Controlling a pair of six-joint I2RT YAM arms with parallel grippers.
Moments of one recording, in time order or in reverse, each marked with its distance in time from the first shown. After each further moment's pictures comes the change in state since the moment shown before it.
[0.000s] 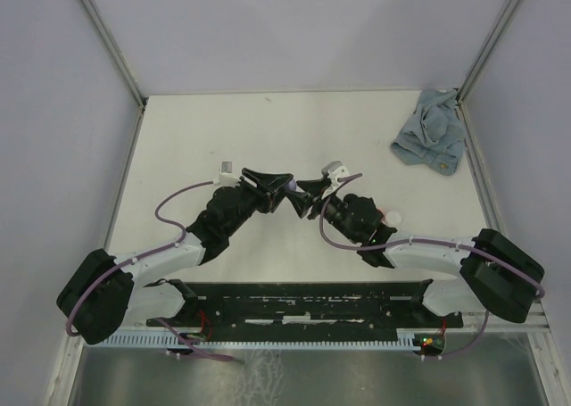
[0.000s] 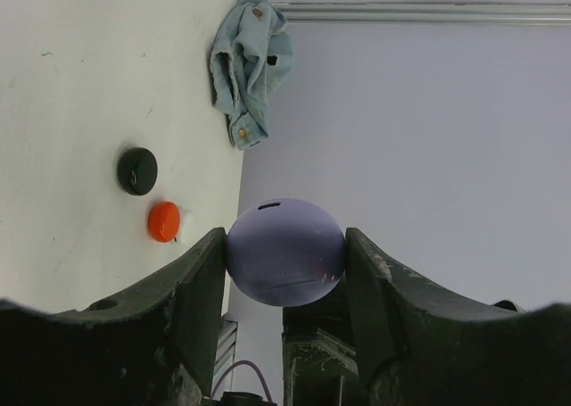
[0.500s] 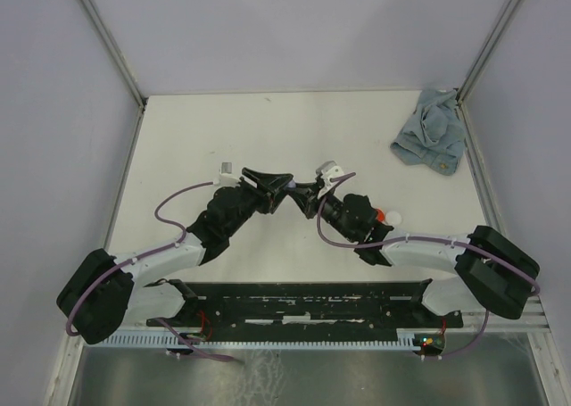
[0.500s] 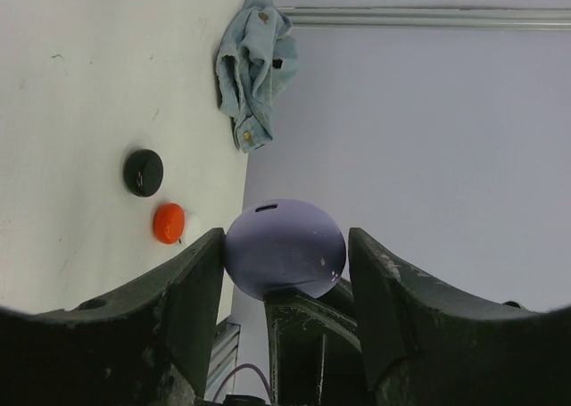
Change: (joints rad) left arm -0.009 0.000 0.000 -0.010 -0.006 -0.001; right arm 0.000 0.041 0.018 -0.007 0.009 -0.057
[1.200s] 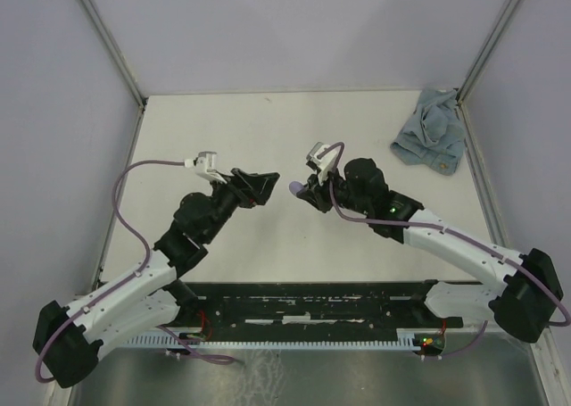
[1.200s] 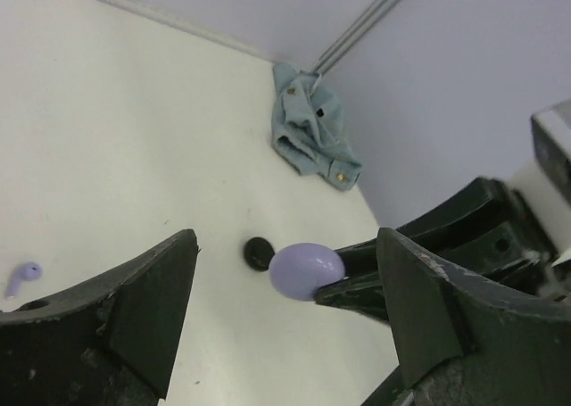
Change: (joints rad) left arm 0.000 -0.361 0.053 -0.223 -0.092 0.731; right arm -0.113 -0.166 0.322 -0.851 -0.273 -0.128
